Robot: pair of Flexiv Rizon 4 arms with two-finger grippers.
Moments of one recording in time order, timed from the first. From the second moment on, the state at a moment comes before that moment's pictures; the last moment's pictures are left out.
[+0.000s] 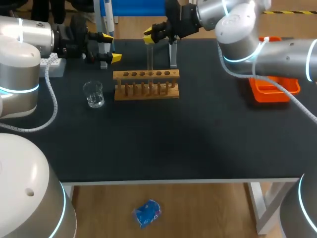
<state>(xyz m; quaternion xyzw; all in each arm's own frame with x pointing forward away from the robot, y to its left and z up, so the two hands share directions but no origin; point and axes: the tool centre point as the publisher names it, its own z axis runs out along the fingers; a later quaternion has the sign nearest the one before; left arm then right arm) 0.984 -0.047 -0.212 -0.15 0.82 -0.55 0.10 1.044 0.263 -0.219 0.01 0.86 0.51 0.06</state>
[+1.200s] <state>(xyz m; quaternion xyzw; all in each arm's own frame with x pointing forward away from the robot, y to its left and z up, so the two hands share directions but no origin) 0.984 -0.047 -0.212 -0.15 0.82 -0.55 0.10 1.041 0.256 -0.214 0.00 0.86 0.51 0.08</state>
